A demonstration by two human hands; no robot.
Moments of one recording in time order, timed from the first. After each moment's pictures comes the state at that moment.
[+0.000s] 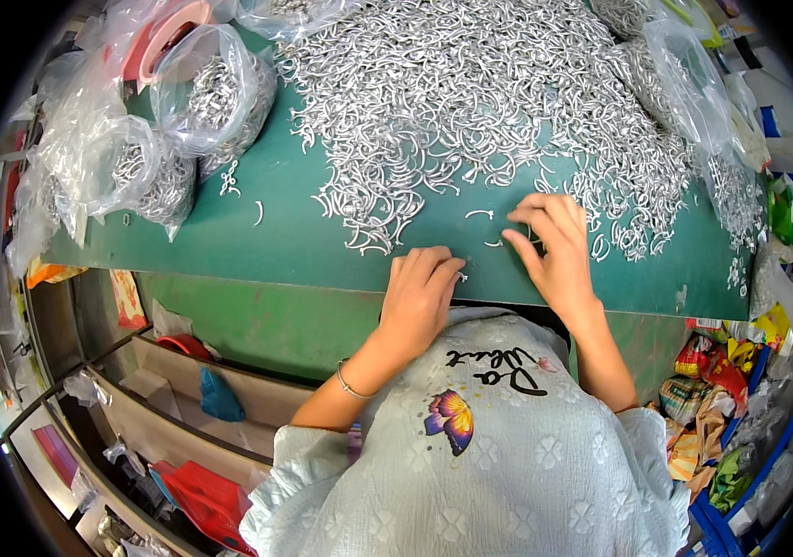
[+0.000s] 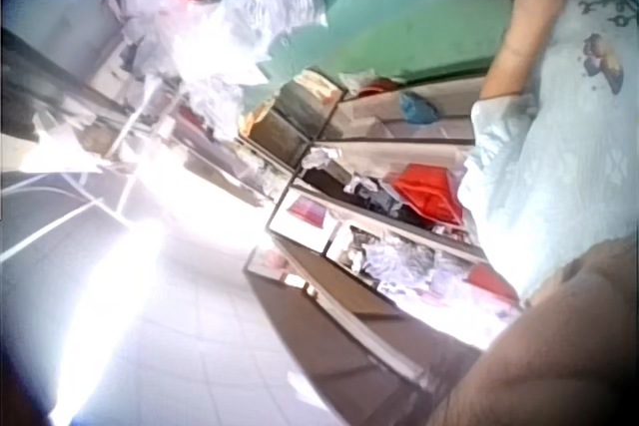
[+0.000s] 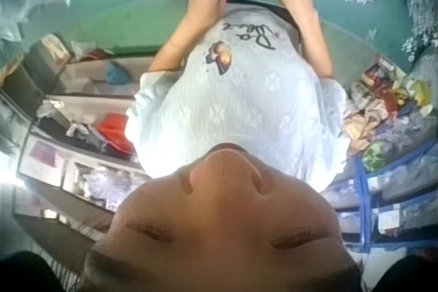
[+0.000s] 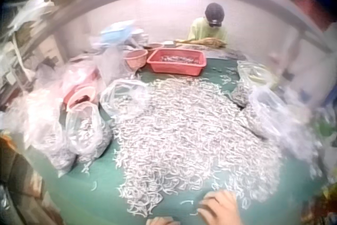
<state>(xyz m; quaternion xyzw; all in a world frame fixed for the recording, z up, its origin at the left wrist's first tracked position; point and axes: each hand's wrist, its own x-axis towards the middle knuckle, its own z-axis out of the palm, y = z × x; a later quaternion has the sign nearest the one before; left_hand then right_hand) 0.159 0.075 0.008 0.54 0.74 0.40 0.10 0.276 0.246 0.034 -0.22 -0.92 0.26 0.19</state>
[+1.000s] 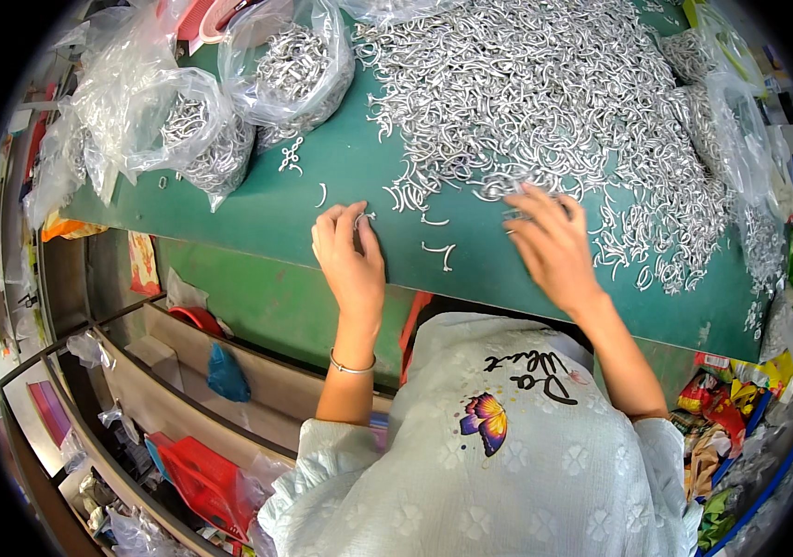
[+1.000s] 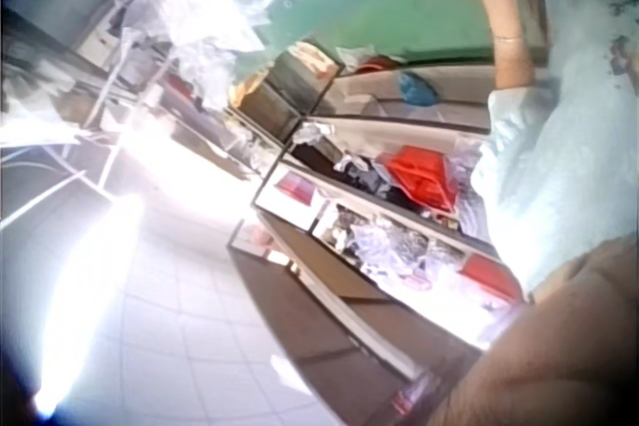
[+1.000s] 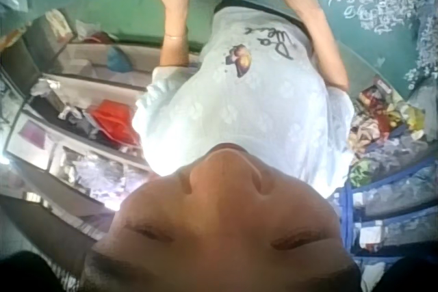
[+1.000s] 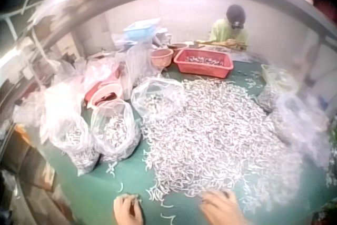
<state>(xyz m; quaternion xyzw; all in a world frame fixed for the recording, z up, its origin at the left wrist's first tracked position) 0.065 0.022 -0.007 0.27 0.89 0.36 -0.09 0.222 0.233 0.007 -0.06 -0.96 0.21 0.17</state>
